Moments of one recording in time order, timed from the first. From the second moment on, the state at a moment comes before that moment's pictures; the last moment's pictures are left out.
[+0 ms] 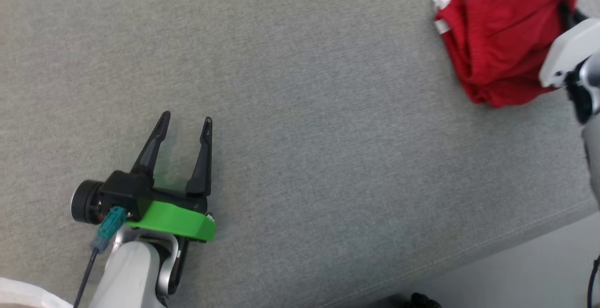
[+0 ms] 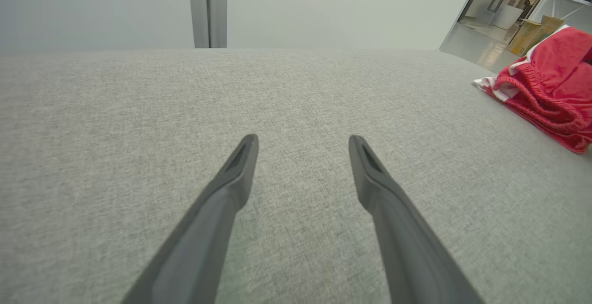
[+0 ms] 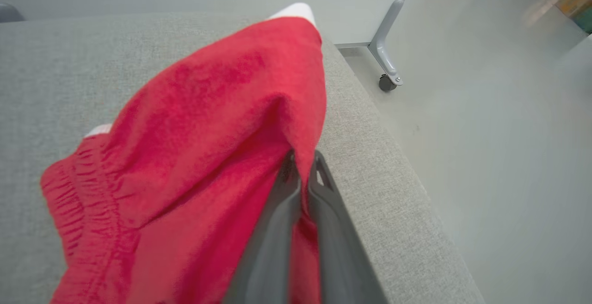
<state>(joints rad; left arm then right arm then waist) -0.25 0.15 -0.24 0.13 -0.26 -0.11 -0.22 -0.98 -0.29 -0.11 0.94 0.09 0.13 0.02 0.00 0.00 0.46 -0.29</state>
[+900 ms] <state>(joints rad) -0.25 0.14 -0.23 0.14 -0.29 -0.08 -0.24 -1.04 -0.27 -0.25 0.95 -0.12 0.13 -0.22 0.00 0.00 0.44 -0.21</state>
